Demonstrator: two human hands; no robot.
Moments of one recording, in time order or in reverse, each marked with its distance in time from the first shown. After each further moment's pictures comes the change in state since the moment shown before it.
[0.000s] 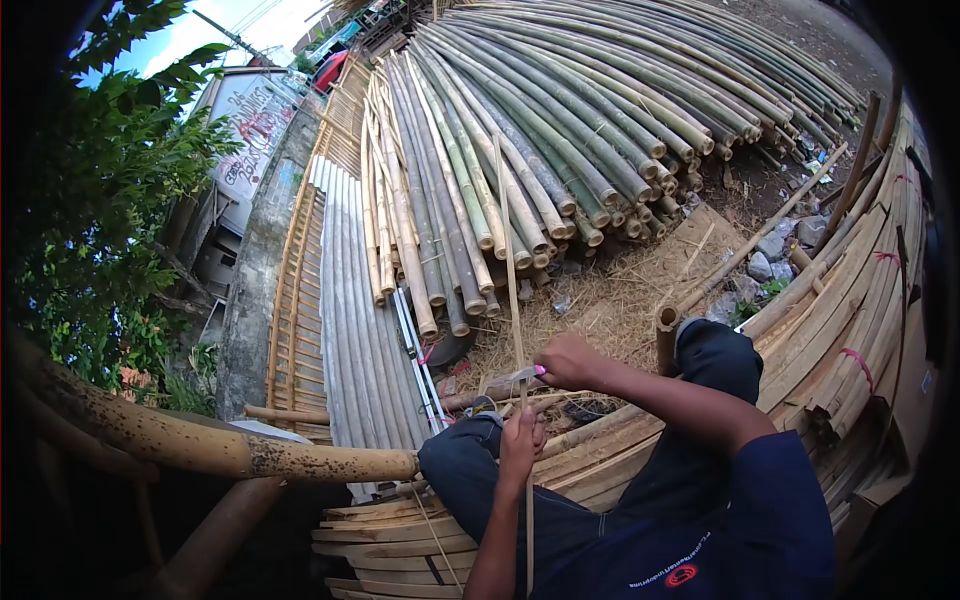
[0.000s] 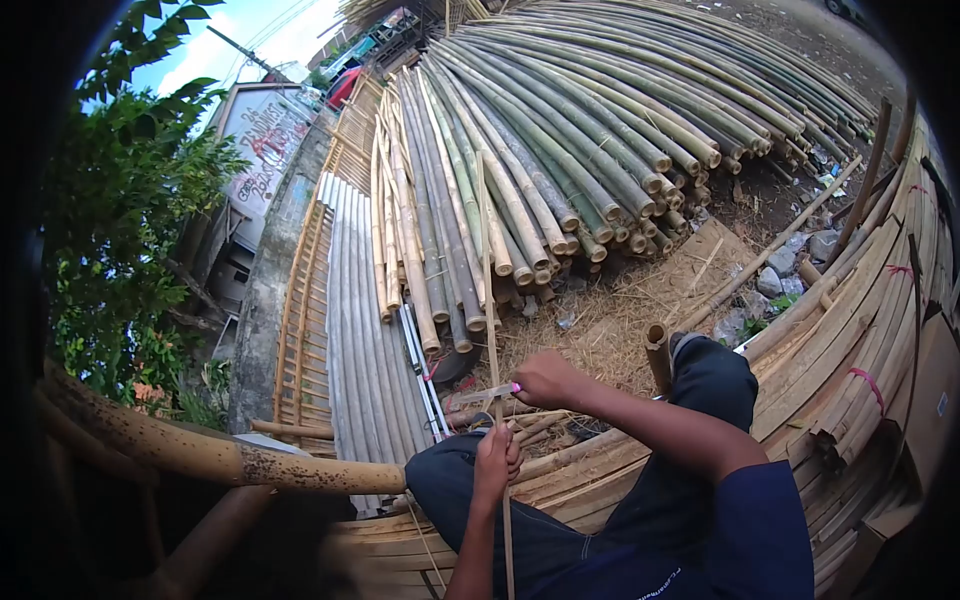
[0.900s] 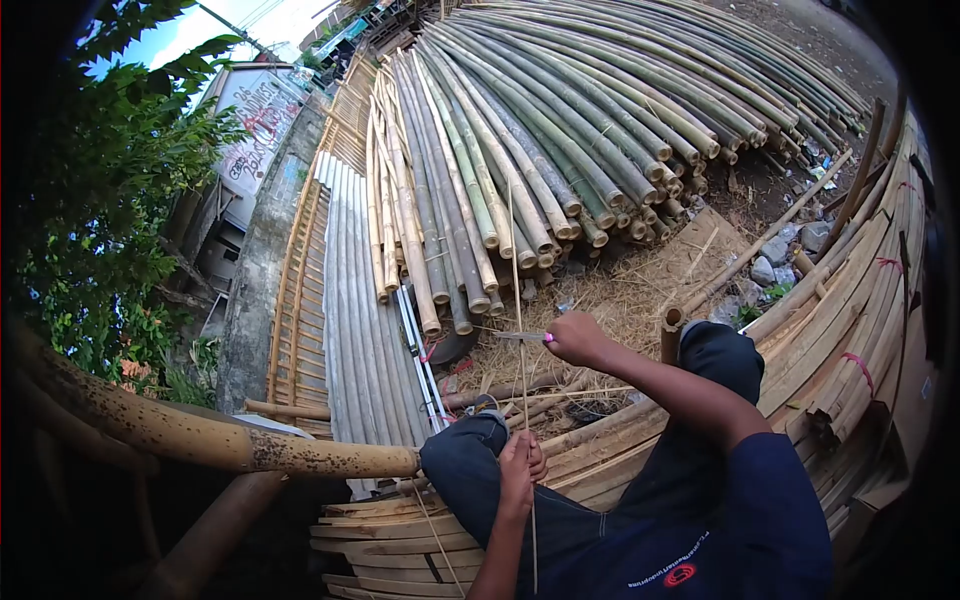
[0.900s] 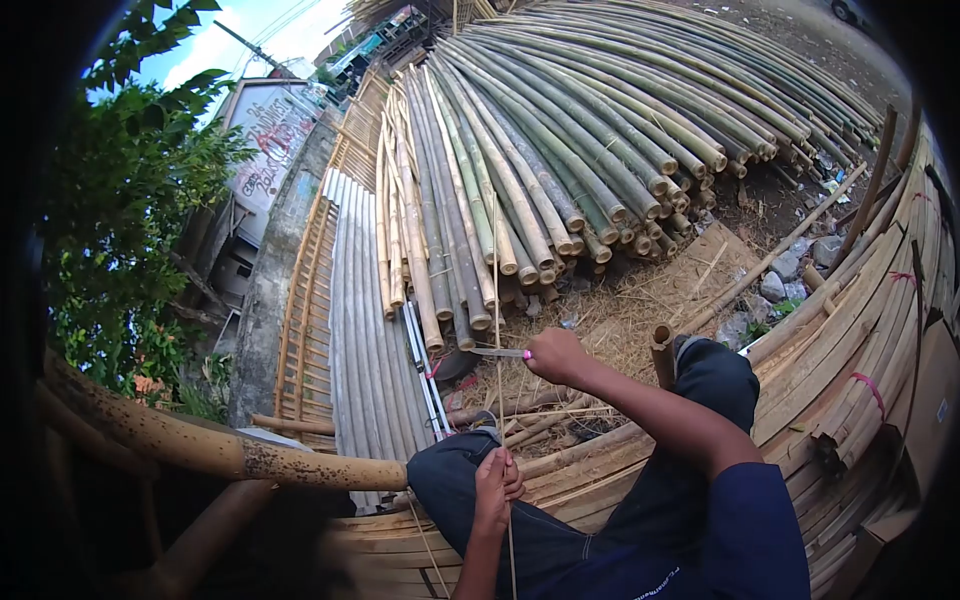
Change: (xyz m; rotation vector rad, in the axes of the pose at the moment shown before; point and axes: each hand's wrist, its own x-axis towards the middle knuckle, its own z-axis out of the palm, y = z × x) left_hand -0.033 -0.031 -0.015 -0.396 0.041 -0.070; right_hand 0.017 0.029 0.020 0.027 0.117 0.225
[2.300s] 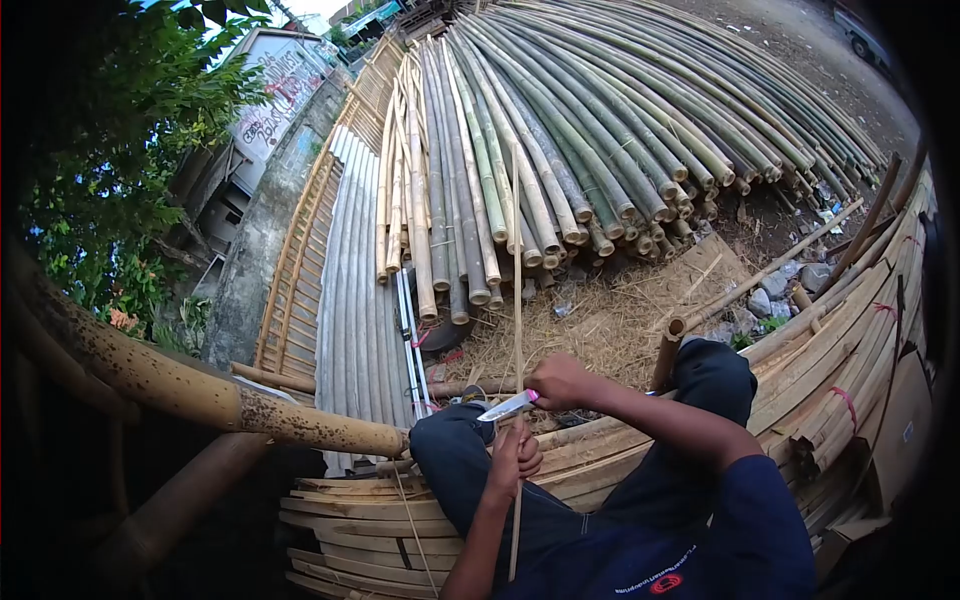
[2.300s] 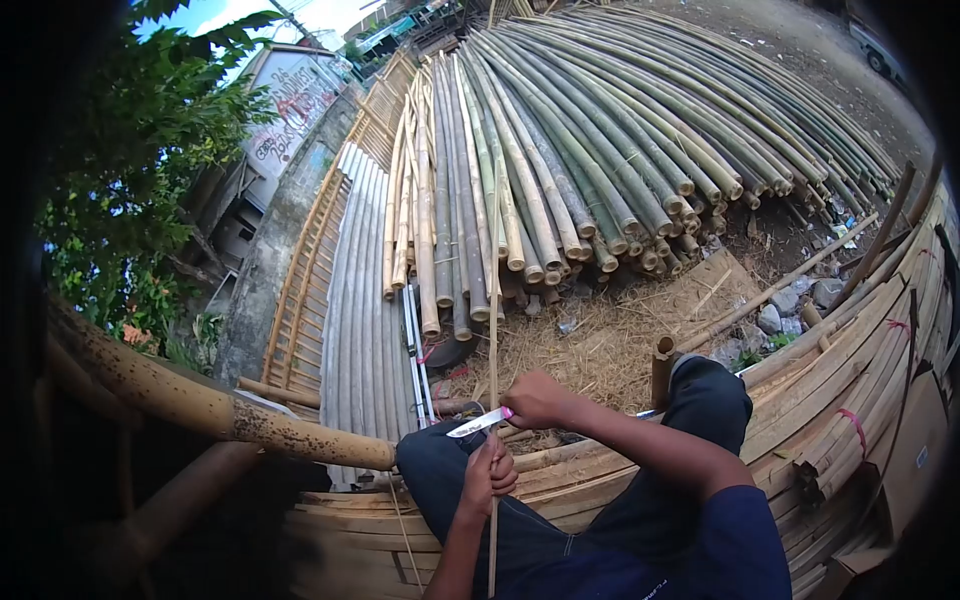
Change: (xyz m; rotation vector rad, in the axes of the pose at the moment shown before) left_hand -0.010 0.019 0.003 -0.126 -0.151 -0.084; right_hand -0.031 -0.059 0.003 0.054 -0.199 -0.376
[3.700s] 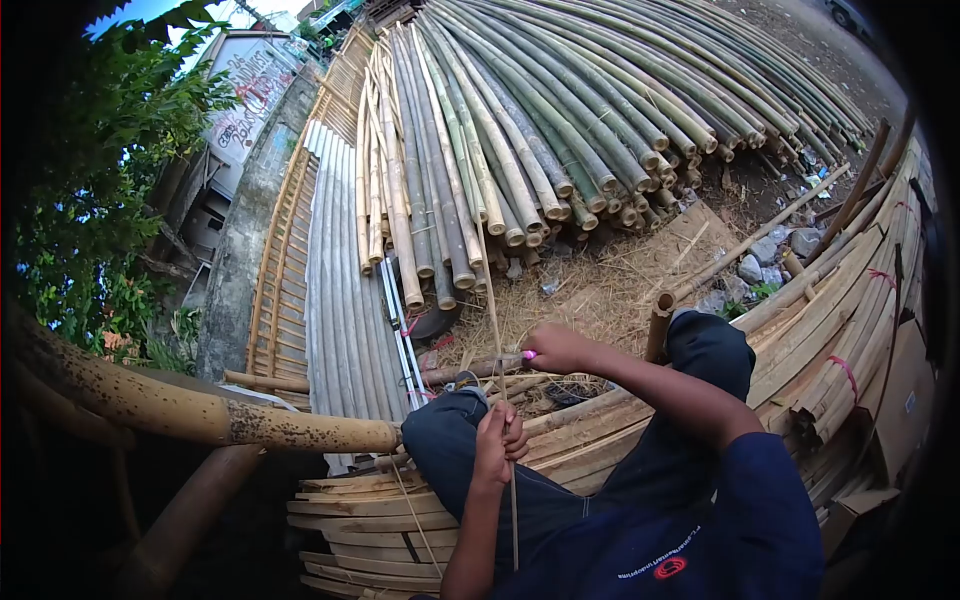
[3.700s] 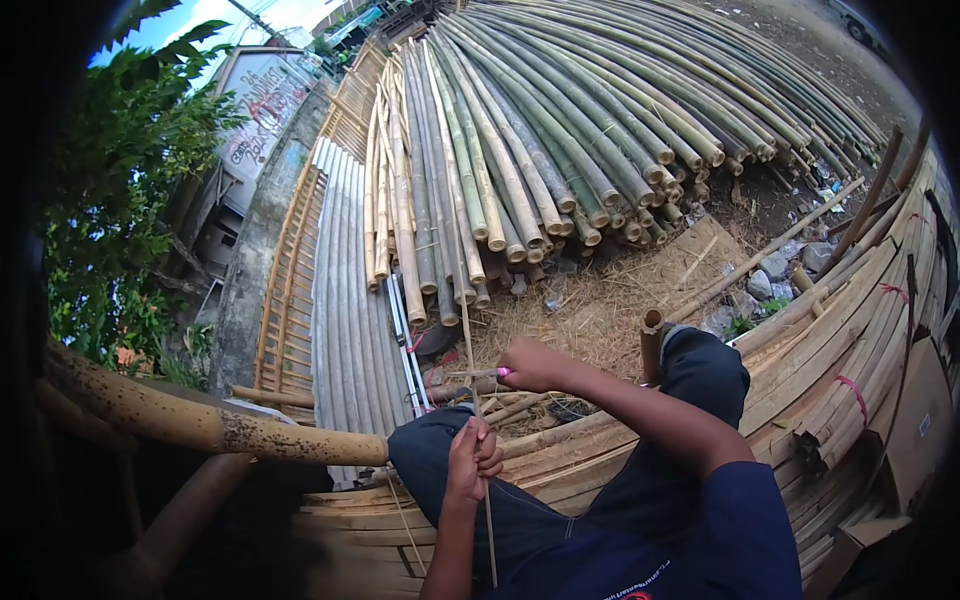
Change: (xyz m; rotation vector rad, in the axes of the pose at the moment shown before) left_hand 0.009 0.007 -0.002 -0.061 0.059 0.005; right_hand 0.000 0.034 -0.004 0.248 -0.030 0.056
